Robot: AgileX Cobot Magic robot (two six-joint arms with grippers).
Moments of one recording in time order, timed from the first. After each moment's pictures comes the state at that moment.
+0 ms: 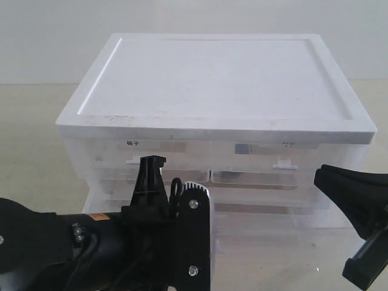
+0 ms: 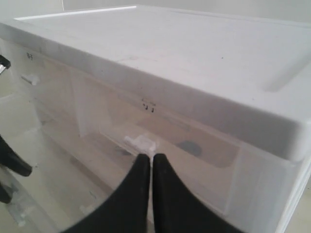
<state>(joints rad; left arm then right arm) -1.12 1.48 -0.61 -1.43 -0.21 2.11 0.08 0.94 -0.02 -0.85 -0.91 0.52</state>
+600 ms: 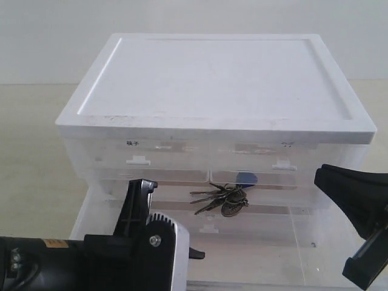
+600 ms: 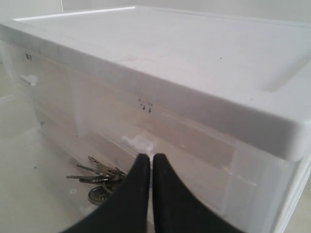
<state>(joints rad) -1.12 1.32 -0.52 -1.43 -0.01 2.13 0.08 0.94 -0.02 -0.85 -0.91 0.52</state>
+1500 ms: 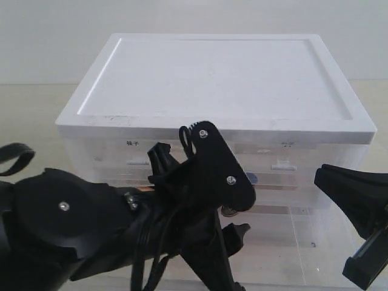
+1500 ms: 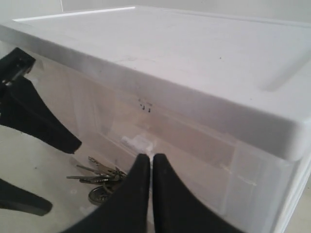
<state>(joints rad) -1.12 1.58 -0.77 -1.47 -0.25 1.65 0.08 0.94 -0.02 -0.85 -0.91 0.53</state>
